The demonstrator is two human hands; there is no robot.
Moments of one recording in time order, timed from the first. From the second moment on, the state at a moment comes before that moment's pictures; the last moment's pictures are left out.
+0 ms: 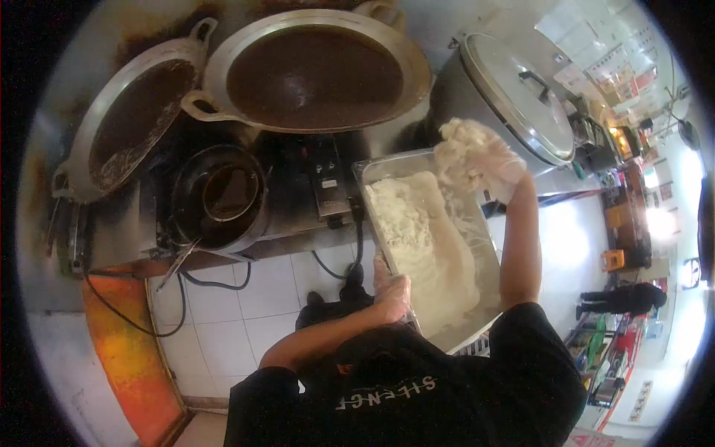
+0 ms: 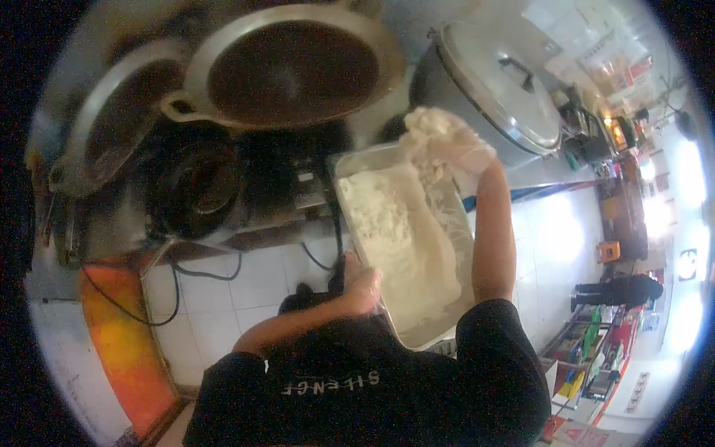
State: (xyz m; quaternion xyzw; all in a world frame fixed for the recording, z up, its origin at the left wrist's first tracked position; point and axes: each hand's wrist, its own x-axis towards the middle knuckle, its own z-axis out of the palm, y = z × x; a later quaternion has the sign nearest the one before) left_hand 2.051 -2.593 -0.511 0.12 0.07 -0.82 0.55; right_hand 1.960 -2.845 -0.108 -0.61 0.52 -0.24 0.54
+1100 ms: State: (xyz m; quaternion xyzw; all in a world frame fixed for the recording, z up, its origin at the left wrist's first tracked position) left_hand 2.099 -2.636 -0.332 0.41 0.15 -0.74 0.51; right_hand 2.104 -2.833 0.032 -0.90 0.36 -0.11 0.22
